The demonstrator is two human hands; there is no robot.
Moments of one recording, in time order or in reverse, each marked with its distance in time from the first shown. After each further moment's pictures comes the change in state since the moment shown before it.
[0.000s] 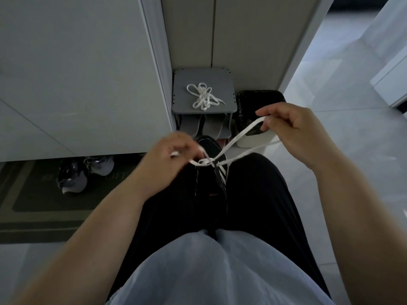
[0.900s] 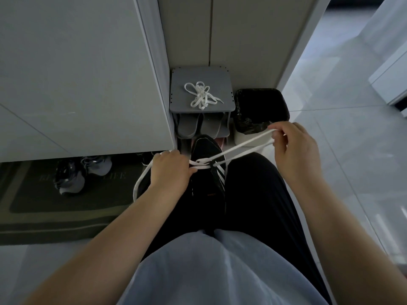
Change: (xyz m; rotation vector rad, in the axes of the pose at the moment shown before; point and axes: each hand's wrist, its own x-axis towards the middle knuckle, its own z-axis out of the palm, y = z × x) left_hand 0.022 -0.047 0.039 1.195 -0.033 -0.197; right_hand -0.016 0.045 0.029 -0.353 0.326 -0.018
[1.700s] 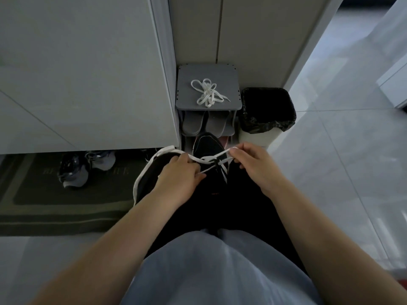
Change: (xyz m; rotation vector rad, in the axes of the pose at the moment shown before) left_hand -0.015 -0.008 0.011 -0.300 -0.123 0.102; right_hand -0.013 -0.037 0.047 0.583 -0.544 0.356
